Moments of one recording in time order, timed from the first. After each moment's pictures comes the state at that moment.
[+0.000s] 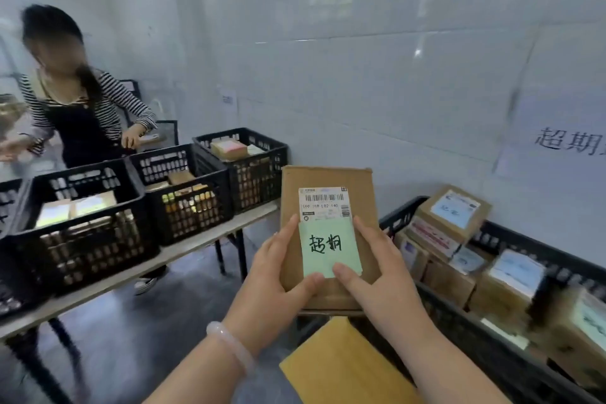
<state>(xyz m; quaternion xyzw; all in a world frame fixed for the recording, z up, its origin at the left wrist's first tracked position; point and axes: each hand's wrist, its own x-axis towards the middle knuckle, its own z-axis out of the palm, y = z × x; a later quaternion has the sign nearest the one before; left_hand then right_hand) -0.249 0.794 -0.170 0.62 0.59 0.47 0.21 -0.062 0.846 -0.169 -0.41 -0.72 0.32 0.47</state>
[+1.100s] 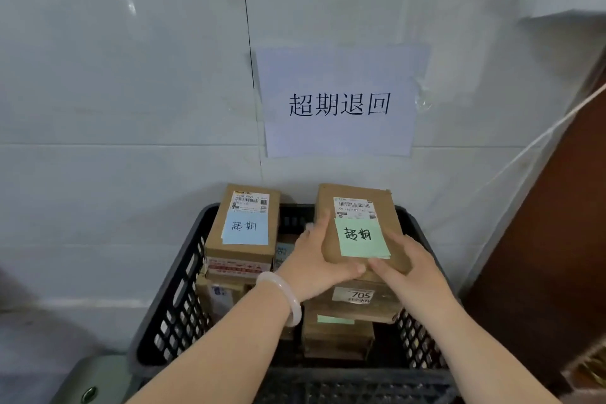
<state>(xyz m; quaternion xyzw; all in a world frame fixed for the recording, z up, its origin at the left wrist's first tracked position) 0.060 1.067 -0.204 0.79 0.29 0.14 0.52 0.203 0.926 -0.212 -0.77 -0.38 0.16 0.48</state>
